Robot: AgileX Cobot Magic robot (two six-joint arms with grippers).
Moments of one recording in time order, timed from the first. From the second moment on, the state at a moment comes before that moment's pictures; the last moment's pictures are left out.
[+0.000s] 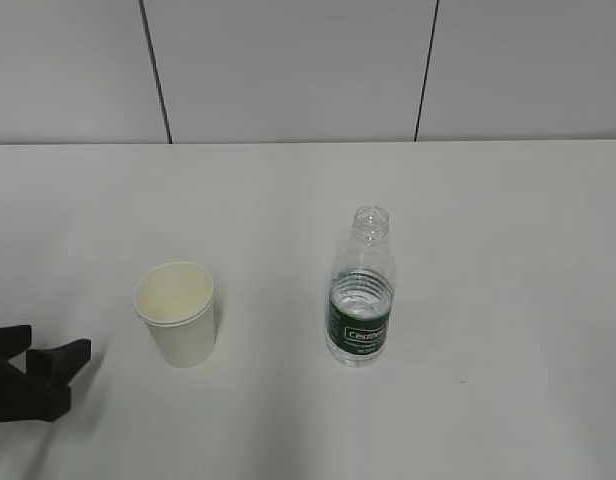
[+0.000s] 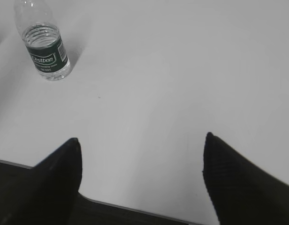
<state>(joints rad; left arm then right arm) -0.06 1.83 -0.12 0.31 -1.14 -0.08 -0.01 -0.02 -0.50 0.12 1.14 -0.19</state>
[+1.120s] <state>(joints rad) -0.06 1.97 -0.14 0.60 -1.18 -0.04 -0.01 -0.02 -0.50 0.12 1.14 -0.19</state>
